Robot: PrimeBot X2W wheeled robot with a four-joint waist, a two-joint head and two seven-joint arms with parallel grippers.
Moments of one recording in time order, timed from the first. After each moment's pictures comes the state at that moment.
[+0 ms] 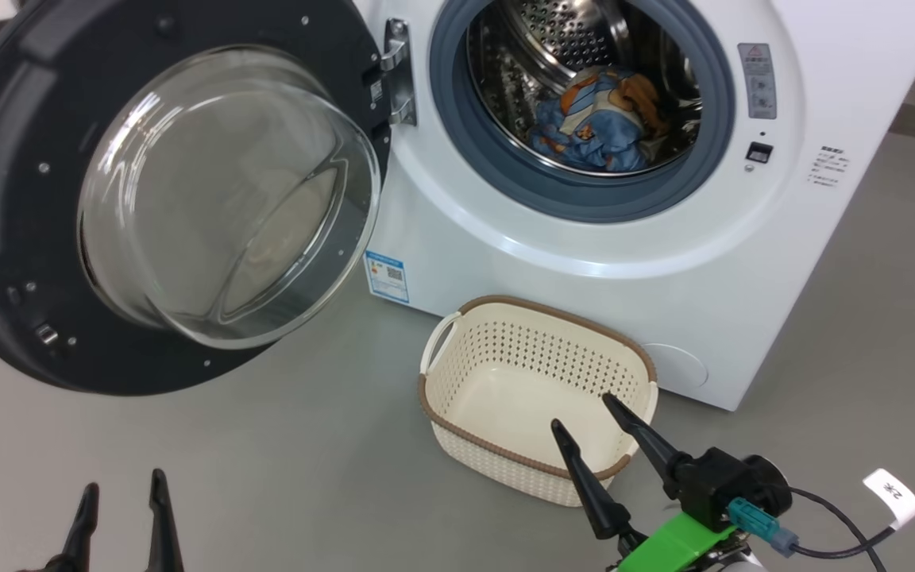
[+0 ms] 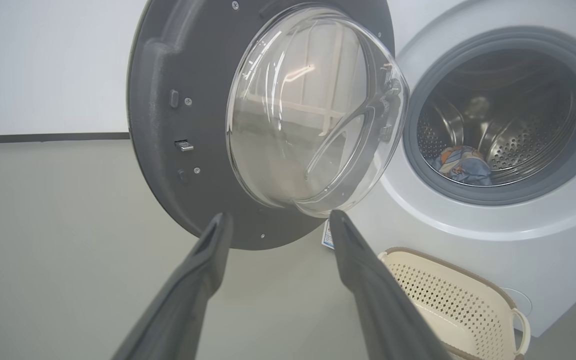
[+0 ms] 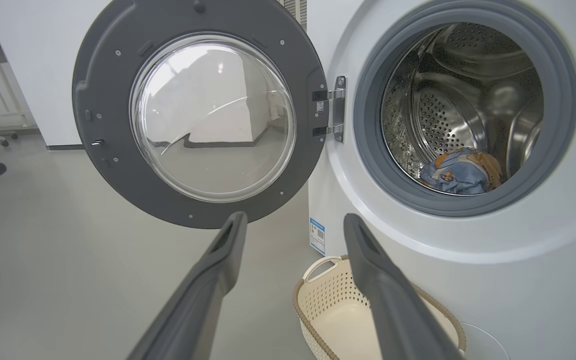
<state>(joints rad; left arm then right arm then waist) 0.09 0.04 0.08 0.11 -0.22 -0.06 -0.26 -0.11 -0.05 0.27 0.24 0.14 0.13 -0.26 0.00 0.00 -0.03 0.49</state>
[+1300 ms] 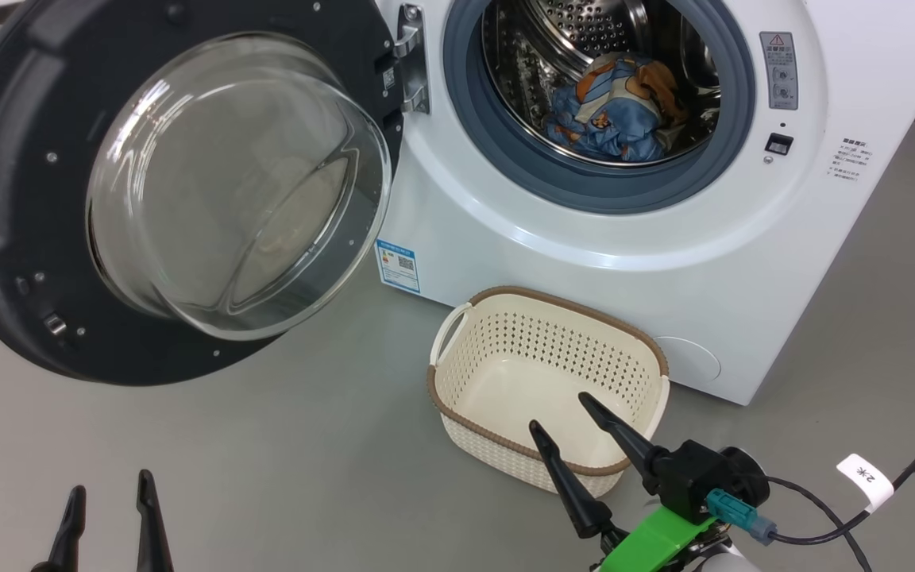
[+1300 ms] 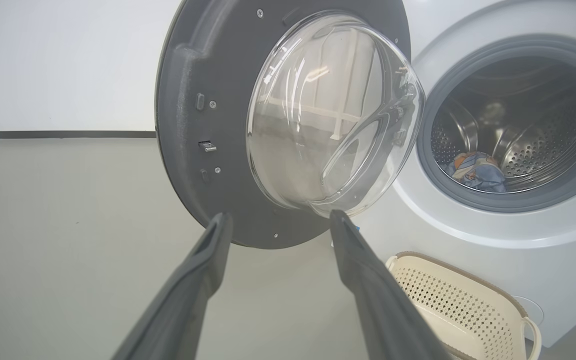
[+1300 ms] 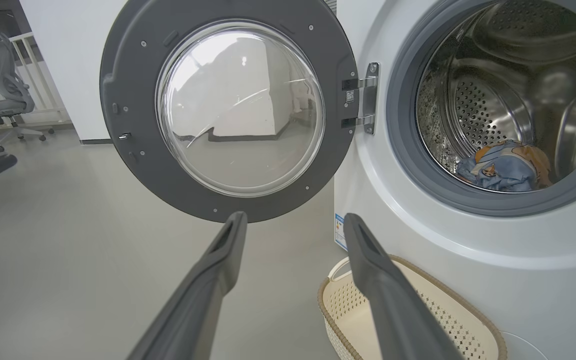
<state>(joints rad) 0.13 0.04 0.10 0.05 -0.24 -0.01 -0.26 -0.17 -0.06 0.35 0.29 0.19 0.13 -0.26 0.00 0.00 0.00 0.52</state>
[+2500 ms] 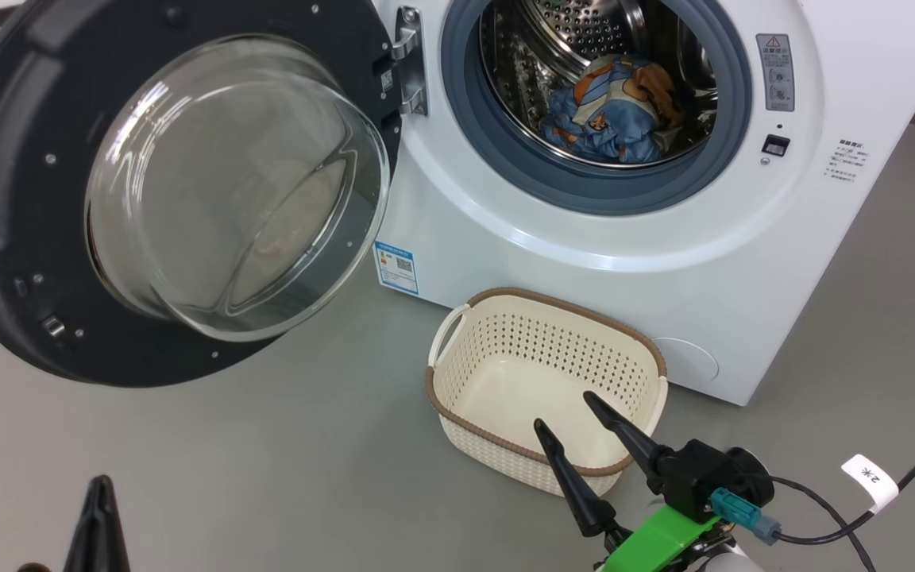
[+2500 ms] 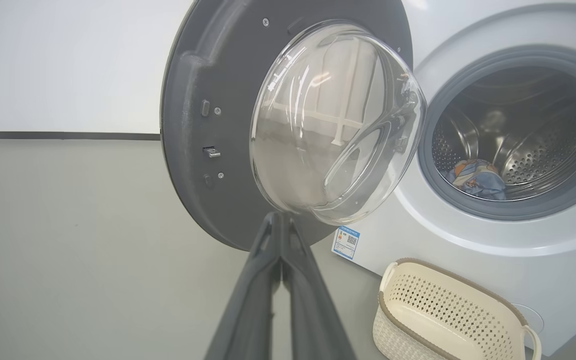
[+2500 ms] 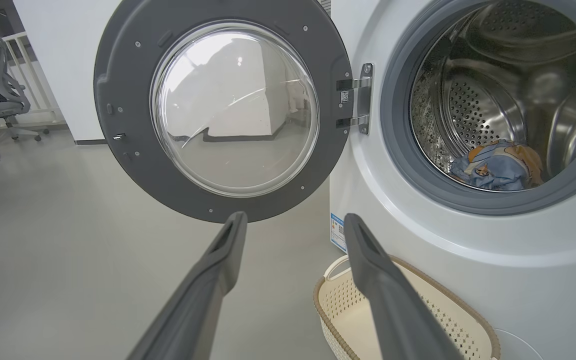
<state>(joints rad) 0.13 0.04 0.12 0.05 -0.25 -0.01 -0.26 -0.17 -0.06 0.34 0.29 0.19 0.13 -0.26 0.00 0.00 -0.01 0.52</state>
